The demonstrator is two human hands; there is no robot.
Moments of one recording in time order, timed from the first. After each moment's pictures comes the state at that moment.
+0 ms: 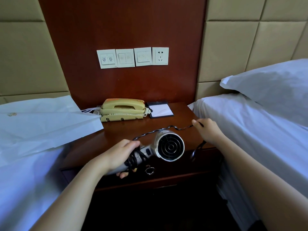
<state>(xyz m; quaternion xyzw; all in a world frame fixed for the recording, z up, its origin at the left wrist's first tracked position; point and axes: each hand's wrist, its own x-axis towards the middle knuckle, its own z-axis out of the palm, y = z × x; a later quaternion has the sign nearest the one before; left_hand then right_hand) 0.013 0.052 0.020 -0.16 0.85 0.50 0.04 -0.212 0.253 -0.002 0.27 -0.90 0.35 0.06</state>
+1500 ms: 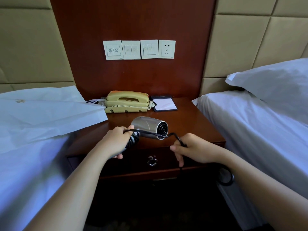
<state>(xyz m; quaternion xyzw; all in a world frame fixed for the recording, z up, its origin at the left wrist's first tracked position) 0.009 0.031 0.011 -0.30 0.90 0.32 -0.07 -0.114 0.249 0.007 0.53 -0.78 0.29 -0.17</state>
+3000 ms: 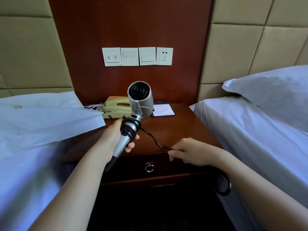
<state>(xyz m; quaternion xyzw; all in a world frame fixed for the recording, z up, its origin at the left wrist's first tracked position) -0.005 0.039 0.030 -0.25 0.61 0.74 -0.15 -0.112 0.246 0.030 0.49 -0.84 0.16 -0.17</state>
